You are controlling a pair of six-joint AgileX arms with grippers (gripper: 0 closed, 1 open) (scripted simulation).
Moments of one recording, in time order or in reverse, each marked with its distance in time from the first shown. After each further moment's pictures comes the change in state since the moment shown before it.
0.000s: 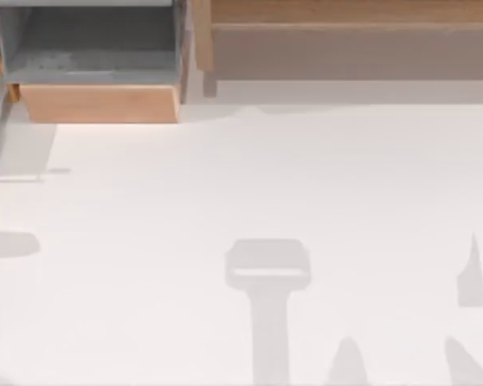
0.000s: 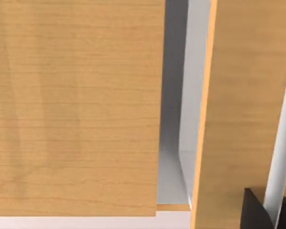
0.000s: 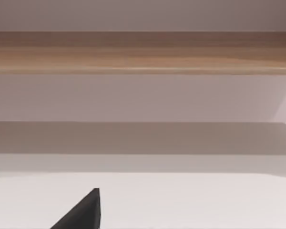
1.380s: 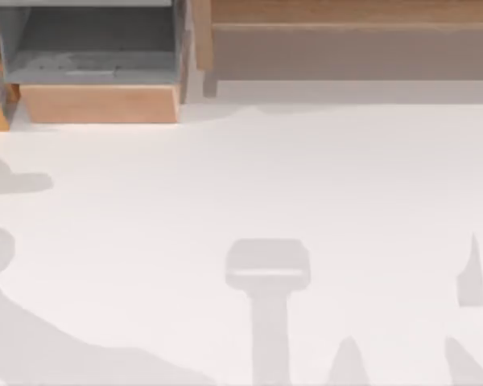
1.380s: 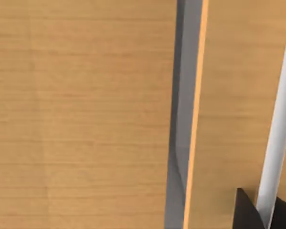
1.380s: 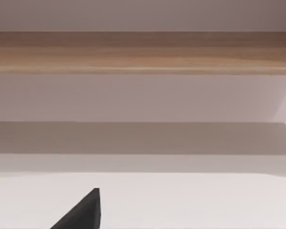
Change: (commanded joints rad) left arm -0.116 0.150 0.322 -0.184 -0.116 -0.006; right arm 0.000 0.000 0.000 0.000 0.000 0.000
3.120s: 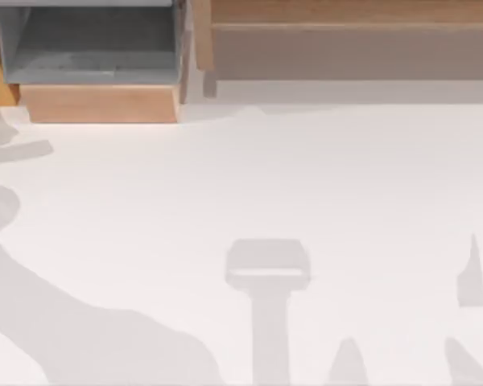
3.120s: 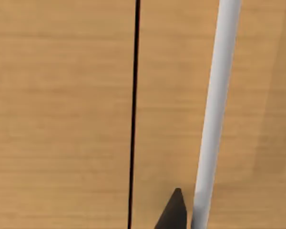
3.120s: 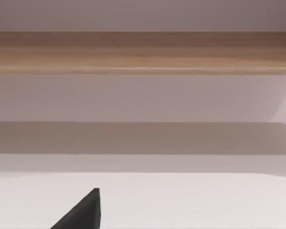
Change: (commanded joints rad) left arm -0.057 0.106 0.241 -0.128 -0.059 -0.006; right arm 0.000 0.000 0.000 0.000 0.000 0.000
